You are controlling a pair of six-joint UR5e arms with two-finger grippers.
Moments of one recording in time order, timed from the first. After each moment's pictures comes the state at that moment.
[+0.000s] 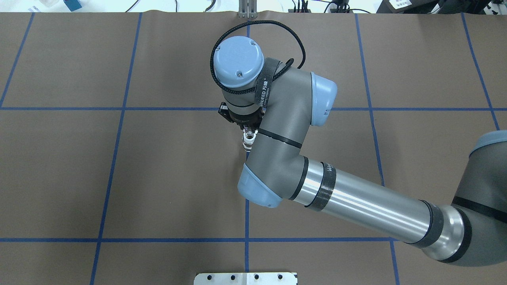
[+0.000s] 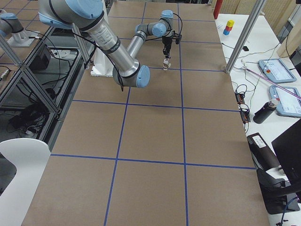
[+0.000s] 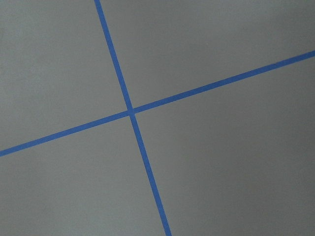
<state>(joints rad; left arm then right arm) -1.52 -1.53 -1.88 -1.46 -2.31 0.16 0.55 -0.63 1.52 -1.77 1.84 1.49</state>
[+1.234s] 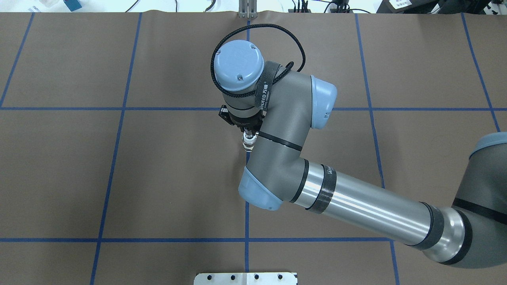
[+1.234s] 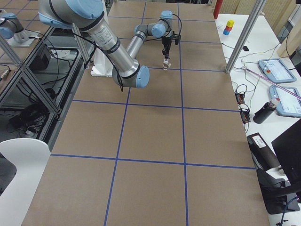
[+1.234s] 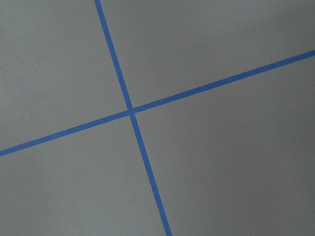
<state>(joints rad) -1.52 -1.52 -1.88 -1.46 -2.31 0.17 0.54 -0.63 1.52 -1.77 1.84 1.49</state>
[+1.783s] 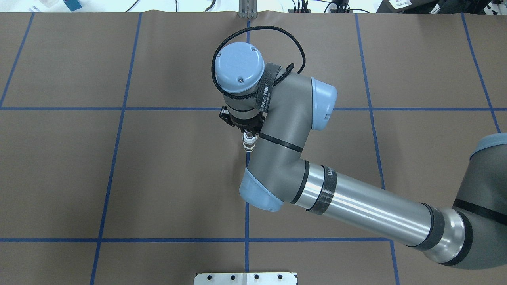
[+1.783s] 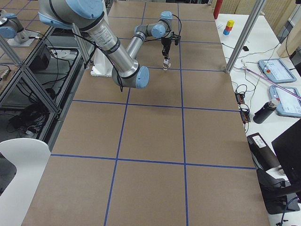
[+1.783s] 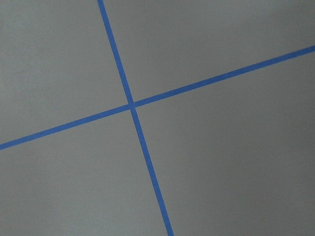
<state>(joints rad) -1.52 -1.51 -1.88 -1.47 -2.31 0.17 0.54 -0.64 1.52 -1.76 1.84 1.49</state>
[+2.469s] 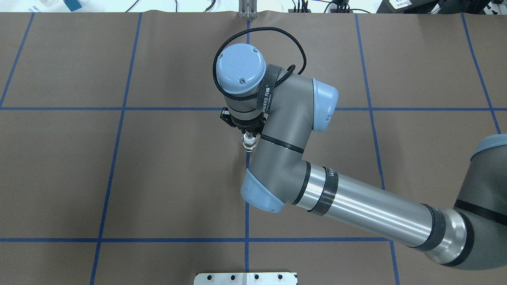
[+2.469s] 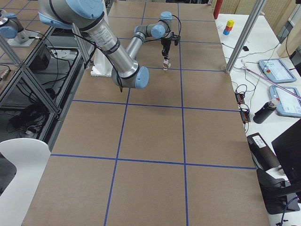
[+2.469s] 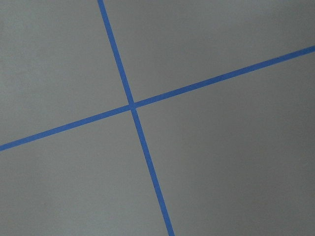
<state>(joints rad) -1.52 -1.51 -1.88 -1.47 -2.31 0.17 0.54 -0.65 1.53 -1.76 1.84 1.48</state>
